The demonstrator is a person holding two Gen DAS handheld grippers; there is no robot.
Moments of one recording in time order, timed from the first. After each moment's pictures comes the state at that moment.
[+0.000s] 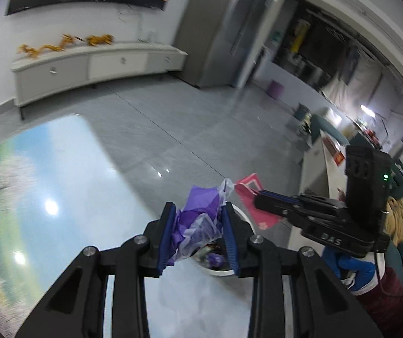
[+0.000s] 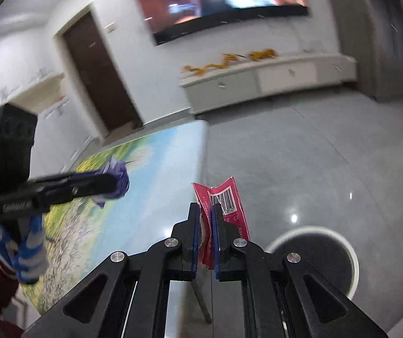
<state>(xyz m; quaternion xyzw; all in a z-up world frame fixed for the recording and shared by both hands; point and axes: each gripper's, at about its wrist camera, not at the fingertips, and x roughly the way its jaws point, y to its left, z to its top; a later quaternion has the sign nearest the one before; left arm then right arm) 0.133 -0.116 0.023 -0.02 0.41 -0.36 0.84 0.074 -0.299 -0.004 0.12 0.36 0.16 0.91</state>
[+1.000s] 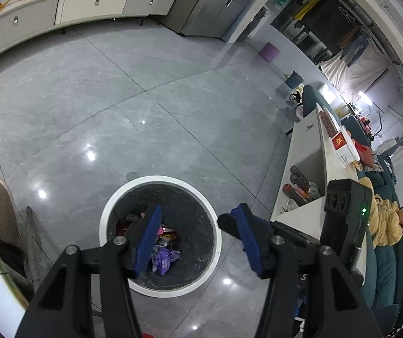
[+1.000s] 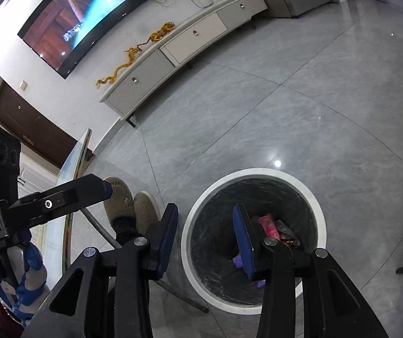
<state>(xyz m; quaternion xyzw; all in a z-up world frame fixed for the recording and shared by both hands) 0.190 -0.282 -0.064 -0.04 0.51 -0.38 0.77 0.104 -0.432 -0.120 0.29 0.42 0.03 0.86</state>
